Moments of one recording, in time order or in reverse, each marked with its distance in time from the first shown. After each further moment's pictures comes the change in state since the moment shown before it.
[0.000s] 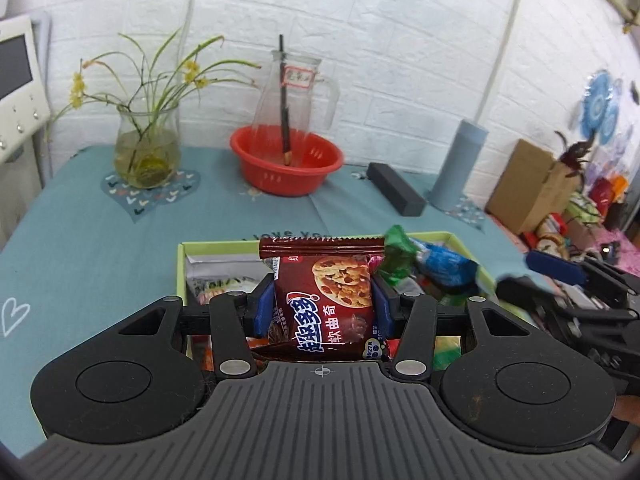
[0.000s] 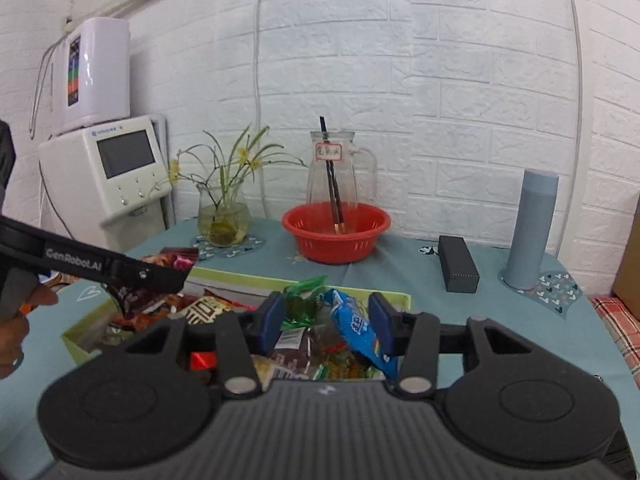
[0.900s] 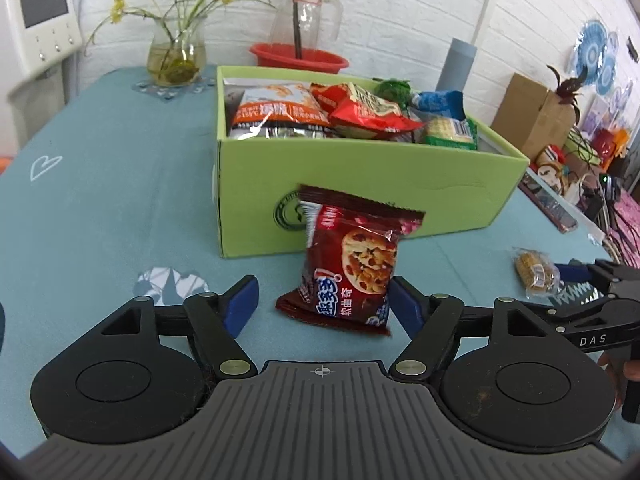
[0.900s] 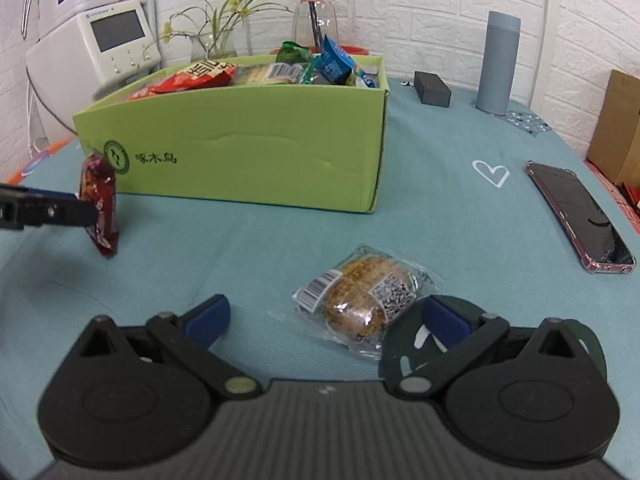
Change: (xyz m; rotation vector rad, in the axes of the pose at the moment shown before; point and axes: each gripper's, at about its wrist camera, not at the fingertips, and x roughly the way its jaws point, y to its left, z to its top) left arm -0.042 0.003 -0.132 0.023 0.108 0.045; right arm -0.038 0.008 -0.122 0.085 0.360 -0.067
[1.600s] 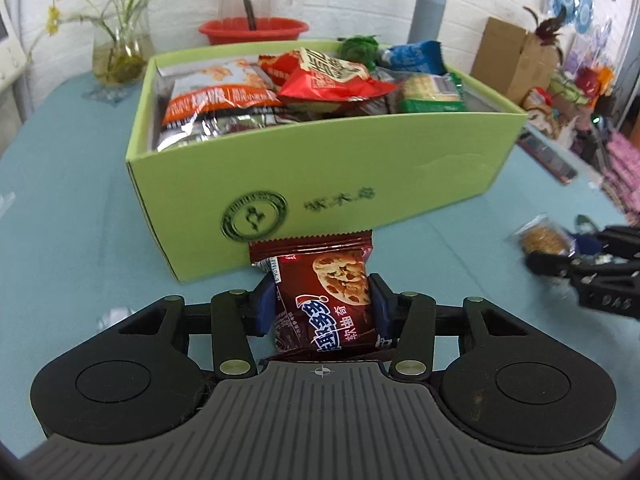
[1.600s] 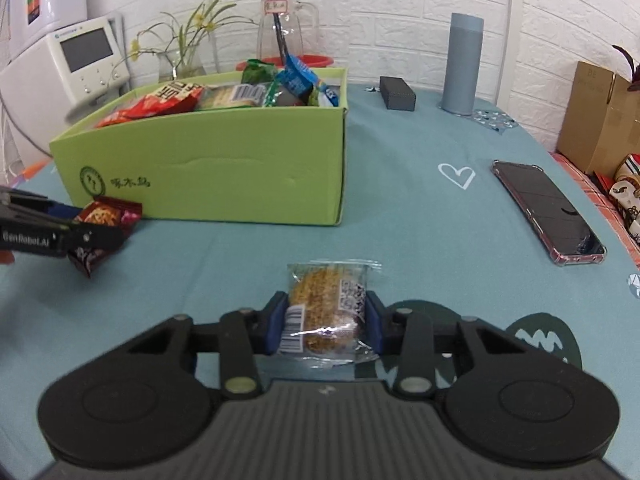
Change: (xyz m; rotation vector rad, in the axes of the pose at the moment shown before) left arm 0.039 -0.015 0.016 0.121 0.134 -0.058; right arm -0.018 -0.004 0.001 0.019 -0.009 -0.053
